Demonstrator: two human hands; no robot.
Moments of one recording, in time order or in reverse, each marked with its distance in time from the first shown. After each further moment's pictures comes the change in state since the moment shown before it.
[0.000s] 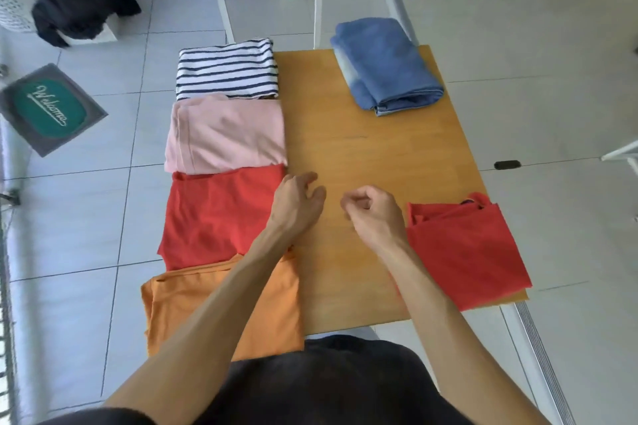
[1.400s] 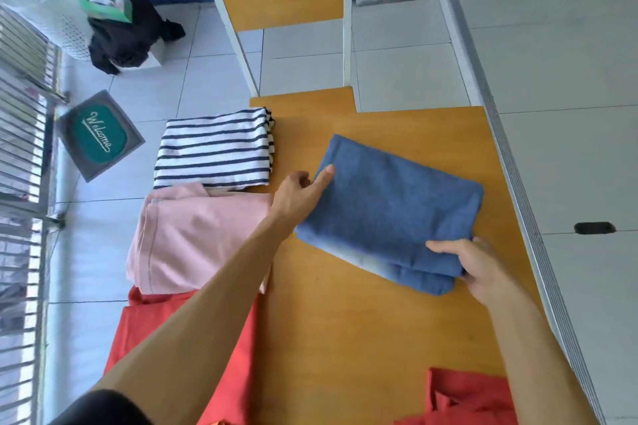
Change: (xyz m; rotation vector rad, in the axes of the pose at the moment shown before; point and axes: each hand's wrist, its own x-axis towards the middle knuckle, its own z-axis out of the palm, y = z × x) left_hand 0.284 0.031 0.023 -0.126 0.007 -0.366; right_hand 0.283 0.026 -0.123 0.337 -0.221 0.388
